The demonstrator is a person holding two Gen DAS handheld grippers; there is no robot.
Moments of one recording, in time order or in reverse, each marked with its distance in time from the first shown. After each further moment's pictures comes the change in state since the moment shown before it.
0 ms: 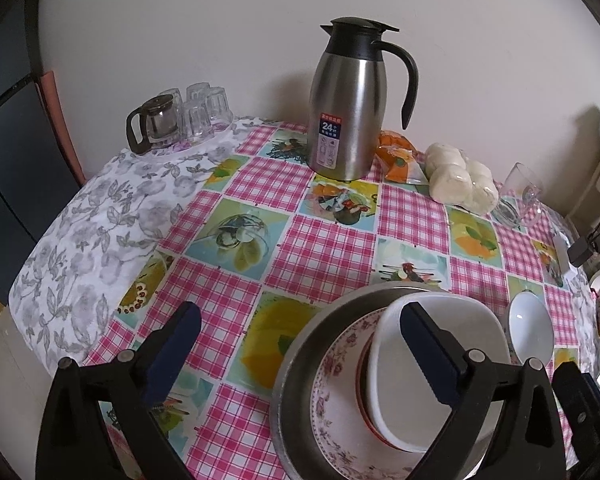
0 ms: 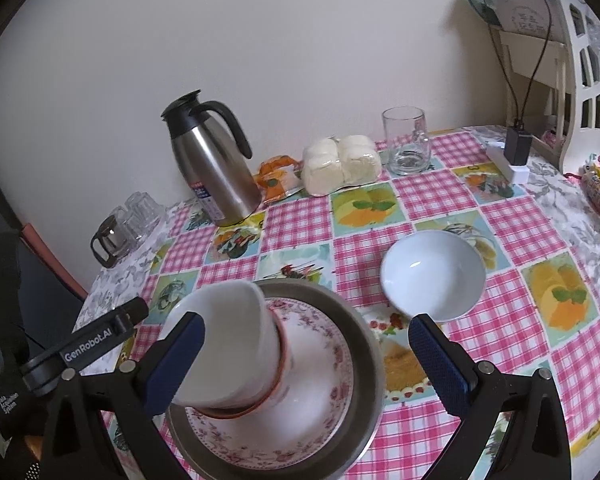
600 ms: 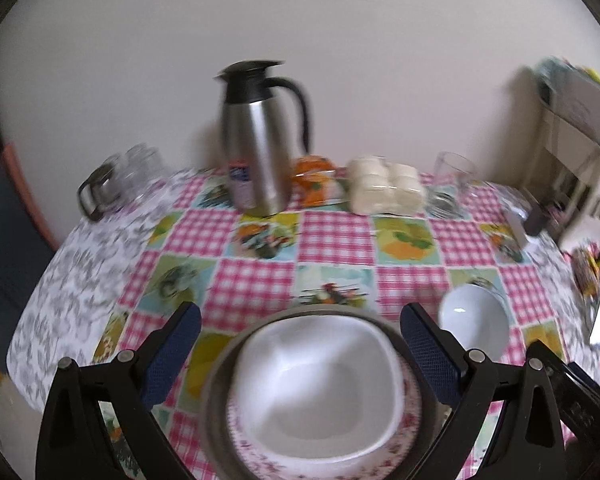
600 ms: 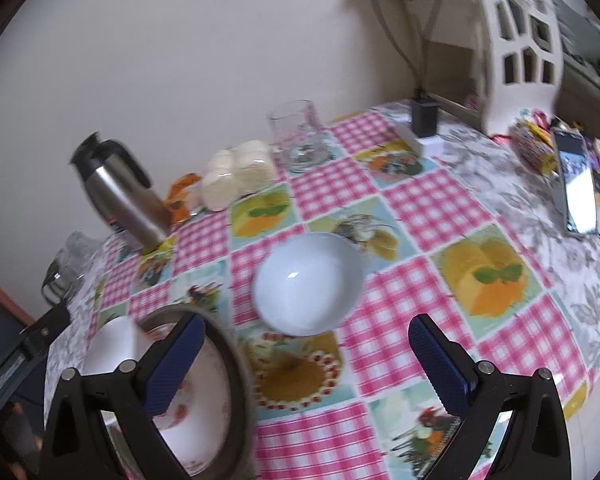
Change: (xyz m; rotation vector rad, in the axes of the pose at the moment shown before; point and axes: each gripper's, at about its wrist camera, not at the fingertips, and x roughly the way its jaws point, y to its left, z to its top) left arm -0.035 -0.096 0.002 0.228 -0.106 -0.093; right arm -0.001 -0.104 0.017 0.200 0.044 -0.179
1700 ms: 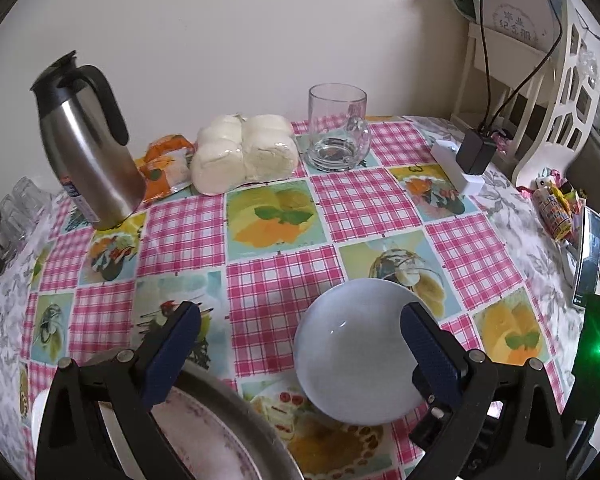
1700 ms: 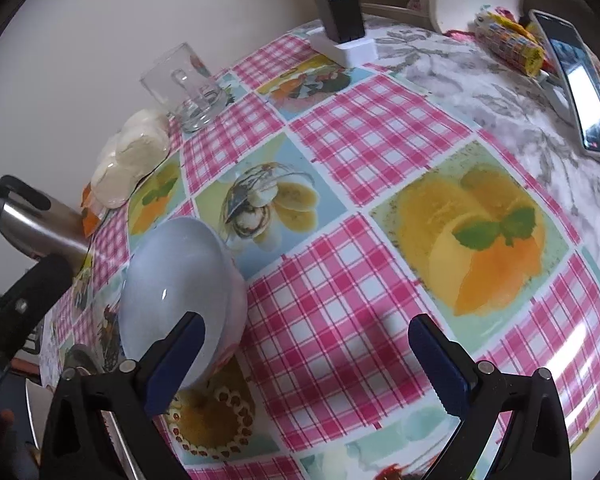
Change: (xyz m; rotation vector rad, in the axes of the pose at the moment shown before) left arm 0.098 -0.145 0.009 0.203 0.130 -0.200; right arm 0.106 -0.071 0.006 0.174 0.190 -0.054
